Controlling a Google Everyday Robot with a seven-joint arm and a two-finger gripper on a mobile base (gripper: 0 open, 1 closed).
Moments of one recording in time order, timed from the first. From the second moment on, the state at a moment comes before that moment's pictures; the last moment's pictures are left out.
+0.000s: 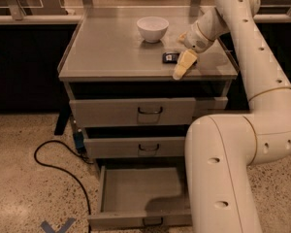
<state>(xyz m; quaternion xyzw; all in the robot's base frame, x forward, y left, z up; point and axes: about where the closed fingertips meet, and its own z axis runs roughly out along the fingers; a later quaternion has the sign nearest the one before) 0.786 -0.127 0.816 -0.63 0.71 0.13 0.28</state>
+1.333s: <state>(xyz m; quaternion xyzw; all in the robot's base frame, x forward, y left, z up) 0.798 -0.128 0.814 -0.60 0.73 0.13 0.30</state>
